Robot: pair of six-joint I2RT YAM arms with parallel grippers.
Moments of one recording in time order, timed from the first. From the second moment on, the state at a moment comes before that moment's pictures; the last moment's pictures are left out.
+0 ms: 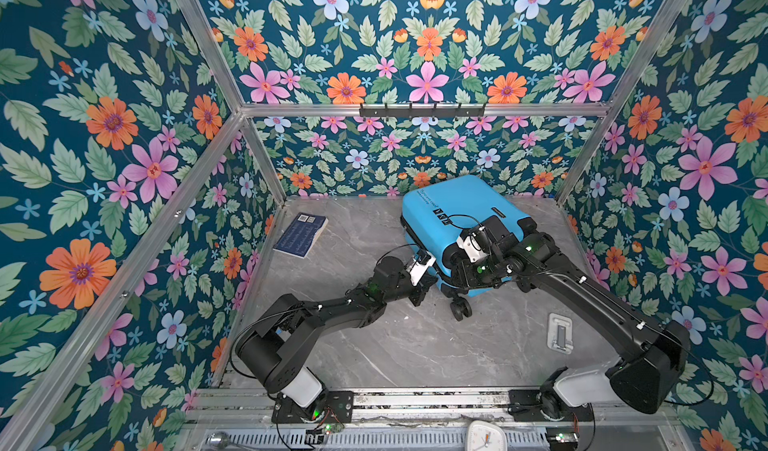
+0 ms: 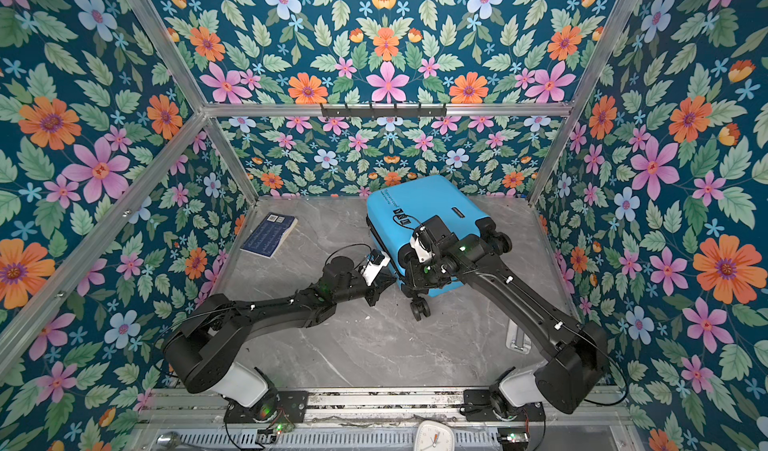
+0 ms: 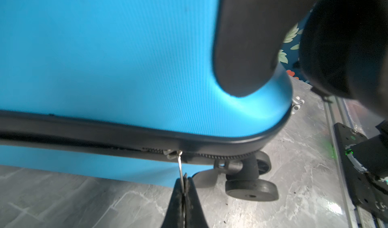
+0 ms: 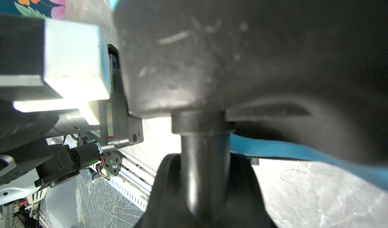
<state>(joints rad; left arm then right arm) -0.77 1.56 0.69 0.51 0.38 -0.07 0.63 1.42 1.37 -1.02 -0.23 0.44</state>
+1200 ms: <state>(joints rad) -0.81 1.55 0.63 0.56 0.25 -0.07 0.63 1.41 1.27 -0.94 -0.25 0.40</state>
